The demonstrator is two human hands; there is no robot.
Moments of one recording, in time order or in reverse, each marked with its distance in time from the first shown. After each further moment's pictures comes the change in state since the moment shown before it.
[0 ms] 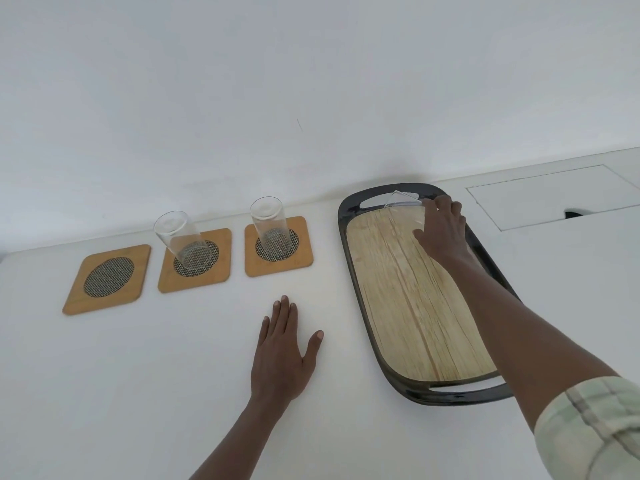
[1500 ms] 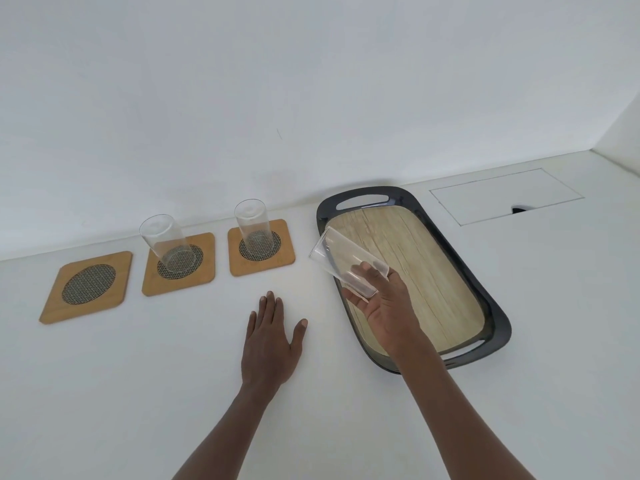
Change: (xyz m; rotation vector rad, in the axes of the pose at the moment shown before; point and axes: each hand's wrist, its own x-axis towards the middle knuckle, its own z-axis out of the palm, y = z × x) left_hand 0.001 -0.001 0.001 -0.017 0.002 0.006; right_hand -0.190 -0.095 -0.045 2.006 -0.196 0.479
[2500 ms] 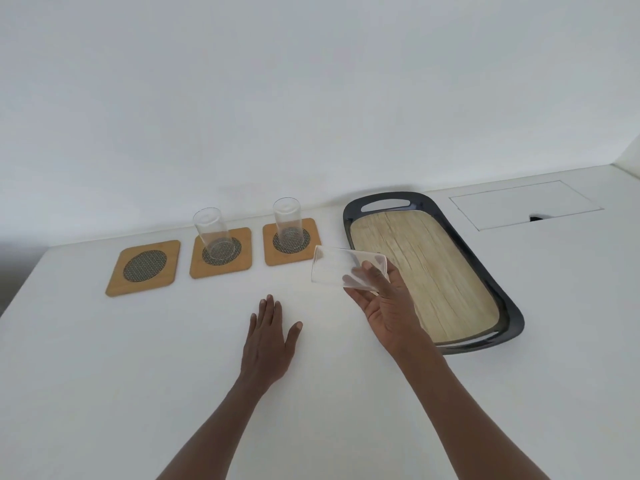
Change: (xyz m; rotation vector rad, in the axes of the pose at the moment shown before) left_hand -0.040 -0.054 -0.036 -0.020 -0.049 -0.008; right_hand -0.051 0.014 0.044 0.061 -0.063 0.030
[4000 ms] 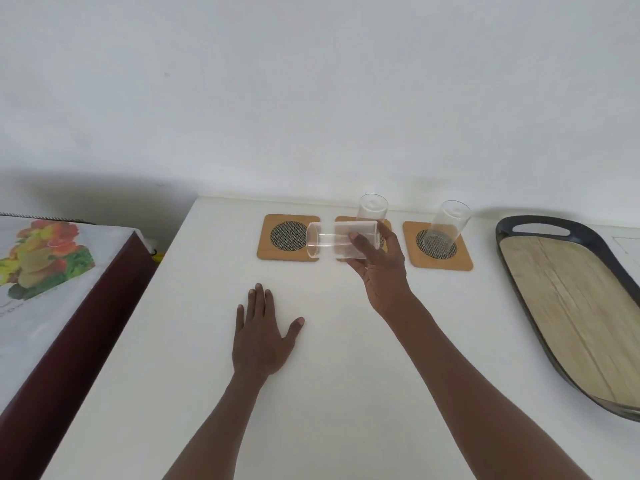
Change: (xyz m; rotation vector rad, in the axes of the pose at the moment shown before) left_hand -0.054 -0.257 -0.121 0.142 0.093 -0.334; right_hand 0.046 0.219 0.244 -0.323 -0.077 0.048
